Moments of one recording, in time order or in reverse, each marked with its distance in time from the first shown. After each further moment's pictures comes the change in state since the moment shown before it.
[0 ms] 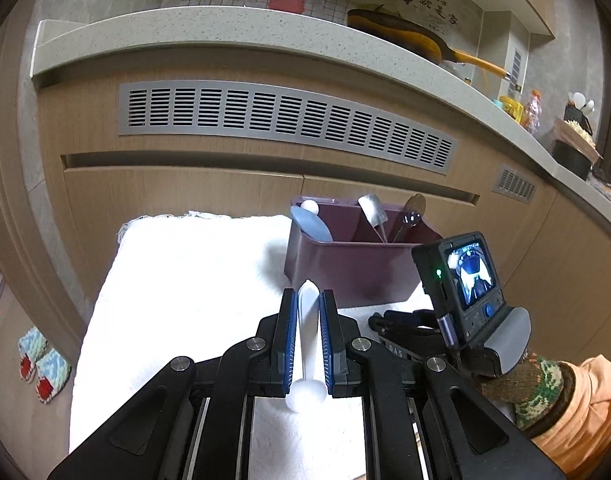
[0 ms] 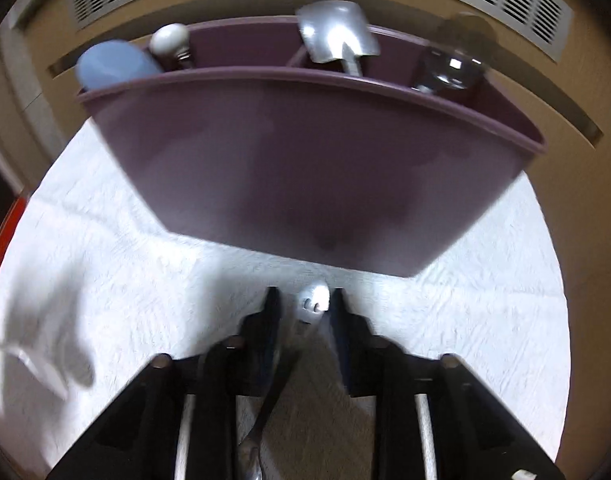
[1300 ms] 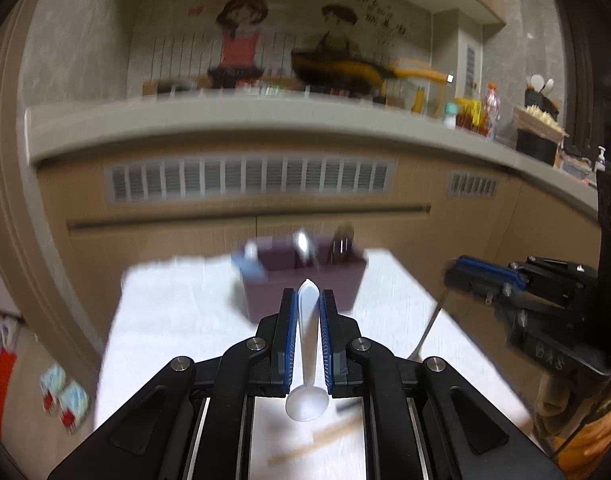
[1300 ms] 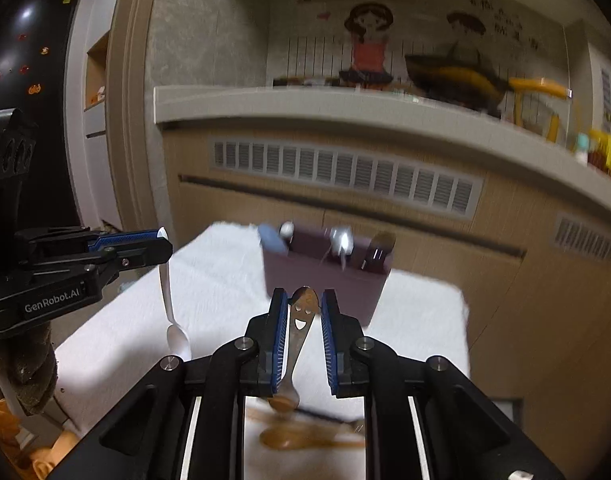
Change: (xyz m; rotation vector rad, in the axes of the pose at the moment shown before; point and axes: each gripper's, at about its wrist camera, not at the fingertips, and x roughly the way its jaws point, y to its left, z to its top) left arm -0.093 -0.093 0.036 0.149 -0.106 -0.007; right arm -0.265 -0.029 -0.076 -0.143 -0.567 0.114
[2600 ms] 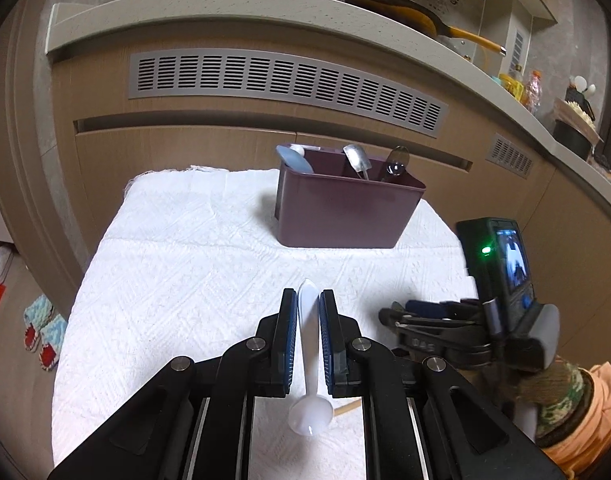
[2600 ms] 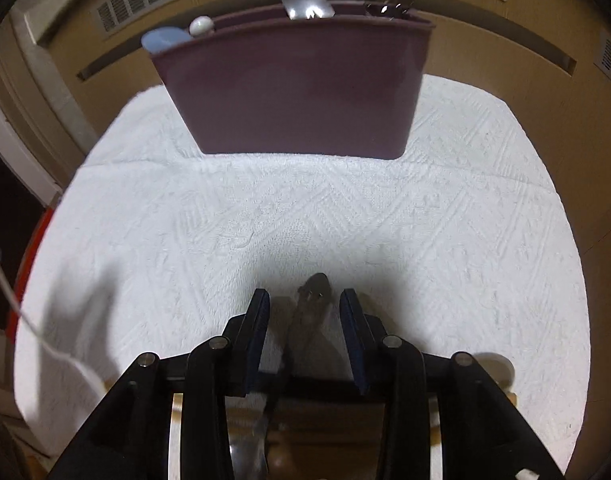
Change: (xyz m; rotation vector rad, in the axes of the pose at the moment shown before) left arm 0.056 0.057 -0.101 -0.170 0.192 0.023; right arm 0.185 -0.007 -0.107 0.272 0.561 -0.056
